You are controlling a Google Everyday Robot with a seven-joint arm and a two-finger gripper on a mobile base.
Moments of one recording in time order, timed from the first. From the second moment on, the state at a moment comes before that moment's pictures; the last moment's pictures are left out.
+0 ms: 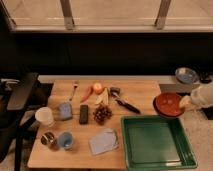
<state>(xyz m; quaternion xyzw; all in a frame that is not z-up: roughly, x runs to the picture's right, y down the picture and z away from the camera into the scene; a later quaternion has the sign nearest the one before) 0.417 0.113 0.715 -0.24 0.09 0.78 0.57</state>
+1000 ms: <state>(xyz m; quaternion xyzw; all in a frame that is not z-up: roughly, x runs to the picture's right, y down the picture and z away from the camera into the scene) 0.385 0.211 0.693 -0.31 0.03 0.69 0.65</state>
